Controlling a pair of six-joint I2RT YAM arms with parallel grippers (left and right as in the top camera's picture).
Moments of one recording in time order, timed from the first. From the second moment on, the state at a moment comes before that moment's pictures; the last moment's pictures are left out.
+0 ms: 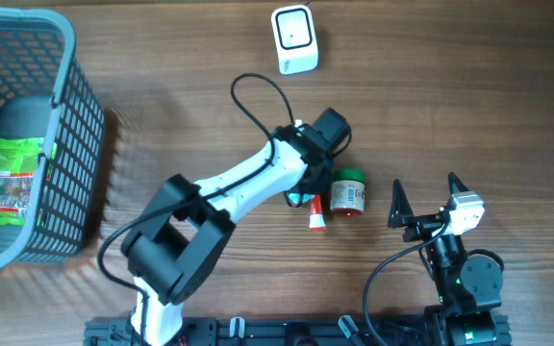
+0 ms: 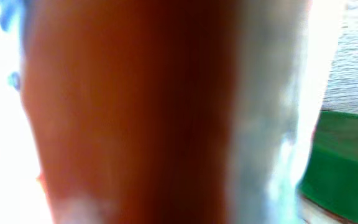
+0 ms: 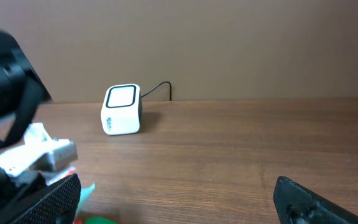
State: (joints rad) left arm -0.77 2.00 1.38 -0.76 0.01 -0.67; right arm 0.12 0.03 0.01 0.00 -0.03 0.08
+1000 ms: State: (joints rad) left arm -0.80 1.78 1.39 -0.99 0.10 -0.67; right arm 0.12 0.03 0.01 0.00 -0.03 0.08
